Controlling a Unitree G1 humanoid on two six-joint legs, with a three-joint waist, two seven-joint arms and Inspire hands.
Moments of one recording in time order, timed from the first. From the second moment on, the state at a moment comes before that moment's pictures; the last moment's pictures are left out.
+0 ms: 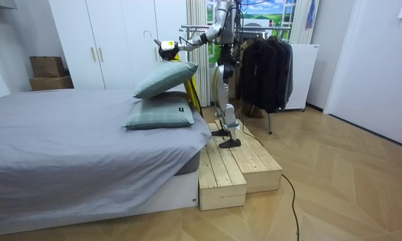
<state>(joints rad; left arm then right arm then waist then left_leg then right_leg) -0.25 0.27 -0.16 0.59 0.52 -0.03 0.43 0.09 -0.26 0.06 1.36 0.21 0.00 0.09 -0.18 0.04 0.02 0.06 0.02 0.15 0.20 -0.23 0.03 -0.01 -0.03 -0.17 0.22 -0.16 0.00</state>
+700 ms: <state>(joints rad) -0.24 0.30 -0.16 0.44 0.56 -0.03 0.52 0.09 -0.26 0.06 1.36 0.21 0.00 0.08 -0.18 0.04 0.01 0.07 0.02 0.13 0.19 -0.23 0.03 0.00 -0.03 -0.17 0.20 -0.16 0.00</state>
